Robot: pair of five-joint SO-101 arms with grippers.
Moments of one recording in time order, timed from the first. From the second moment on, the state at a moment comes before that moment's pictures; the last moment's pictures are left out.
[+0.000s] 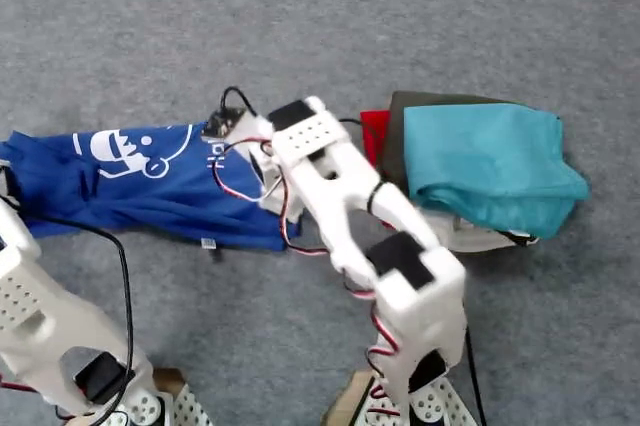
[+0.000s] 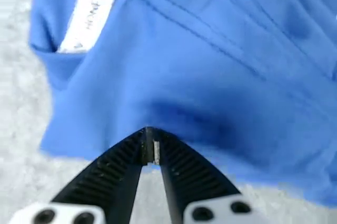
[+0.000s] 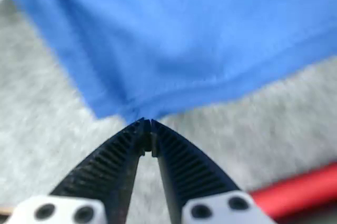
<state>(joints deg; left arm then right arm) -47.6 28.3 -14.2 76.1 -34.4 -33.7 19.6 -1.7 83.9 23.4</state>
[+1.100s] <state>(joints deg) -52.6 53.5 -71.6 97.8 -20.2 -26.6 10.9 -2.8 87.3 8.7</state>
